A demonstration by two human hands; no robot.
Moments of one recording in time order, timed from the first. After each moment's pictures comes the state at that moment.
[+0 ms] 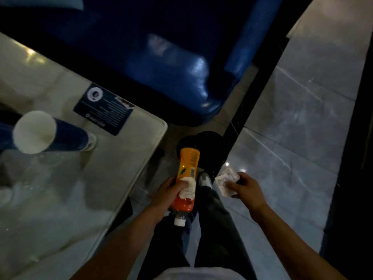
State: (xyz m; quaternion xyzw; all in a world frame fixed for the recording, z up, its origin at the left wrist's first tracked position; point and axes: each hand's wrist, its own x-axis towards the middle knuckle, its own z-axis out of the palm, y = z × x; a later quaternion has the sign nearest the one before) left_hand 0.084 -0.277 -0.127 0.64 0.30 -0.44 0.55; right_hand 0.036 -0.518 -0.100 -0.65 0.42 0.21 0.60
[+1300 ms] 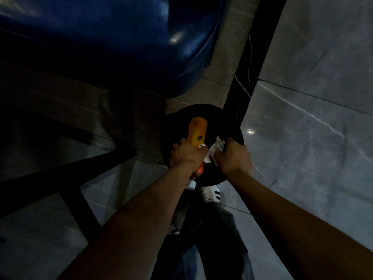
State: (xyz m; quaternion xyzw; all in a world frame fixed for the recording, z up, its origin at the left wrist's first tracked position) left_hand 0.209 -0.444 -0.523 0.85 0.13 -0.48 0.18; right_hand 0.148 -0.549 -0.509 -0.84 0.40 0.25 0.28
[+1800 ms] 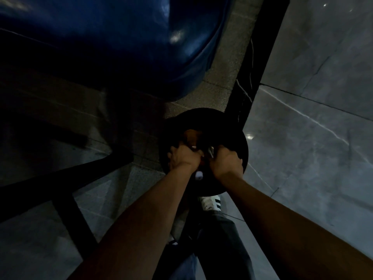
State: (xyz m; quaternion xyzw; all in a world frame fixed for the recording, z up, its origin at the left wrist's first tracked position) left_hand 0.216 -0.441 -0.562 0.85 0.16 -0.46 0.20; right_hand 0.154 -0.535 -0.551 -0.82 0.39 0.30 0.29
